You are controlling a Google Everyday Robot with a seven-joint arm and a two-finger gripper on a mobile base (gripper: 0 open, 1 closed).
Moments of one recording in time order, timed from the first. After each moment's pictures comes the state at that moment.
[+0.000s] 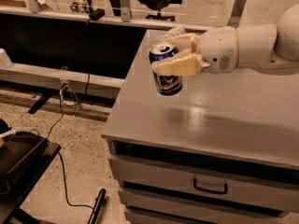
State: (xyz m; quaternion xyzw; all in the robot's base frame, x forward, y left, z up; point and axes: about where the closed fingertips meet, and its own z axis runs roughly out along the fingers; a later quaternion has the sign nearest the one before) arm 0.537 -0.041 0.987 -0.53 0.57 0.37 0.51
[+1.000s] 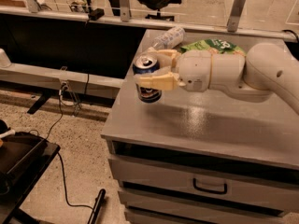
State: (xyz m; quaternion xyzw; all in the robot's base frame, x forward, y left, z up) arm 0.549 -0.005 0.950 -0.51 0.53 0.37 0.57
